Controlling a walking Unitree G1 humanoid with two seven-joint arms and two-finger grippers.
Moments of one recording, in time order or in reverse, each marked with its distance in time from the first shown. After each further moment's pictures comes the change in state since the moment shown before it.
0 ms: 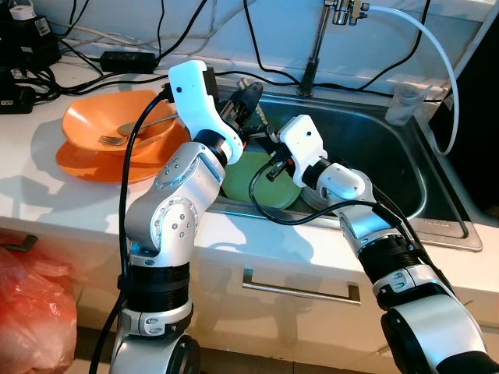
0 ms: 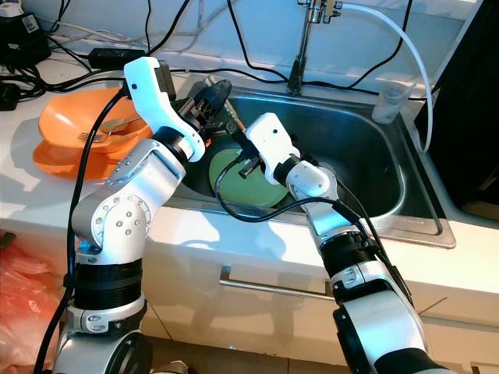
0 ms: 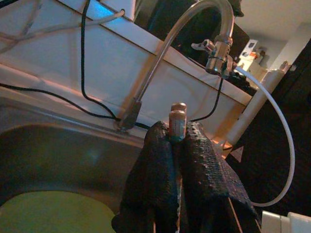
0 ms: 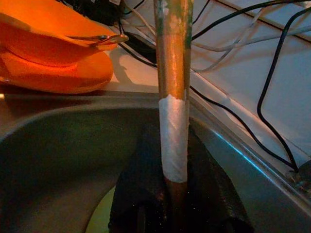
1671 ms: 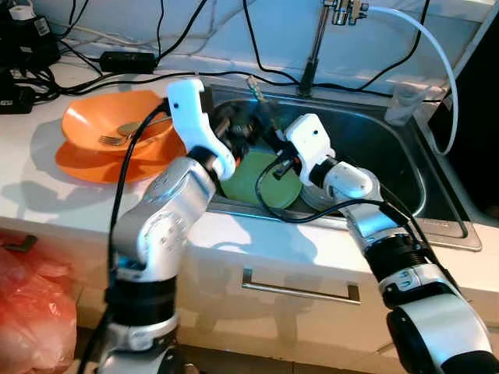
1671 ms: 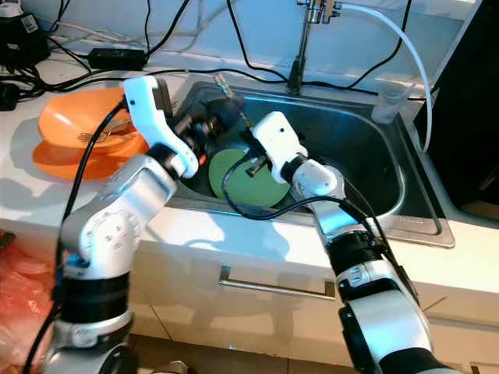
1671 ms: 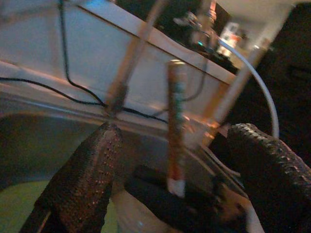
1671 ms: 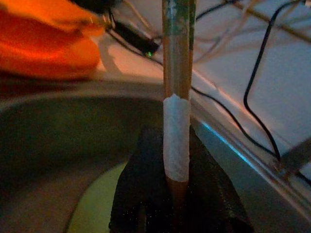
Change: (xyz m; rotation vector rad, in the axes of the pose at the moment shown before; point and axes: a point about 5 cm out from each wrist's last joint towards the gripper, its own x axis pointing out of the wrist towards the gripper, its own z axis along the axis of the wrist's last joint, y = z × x) left arm -0.019 0.011 -0.010 0.030 0.075 -0.123; right arm -0.007 -0.011 -0.008 -0.022 0.050 -0.030
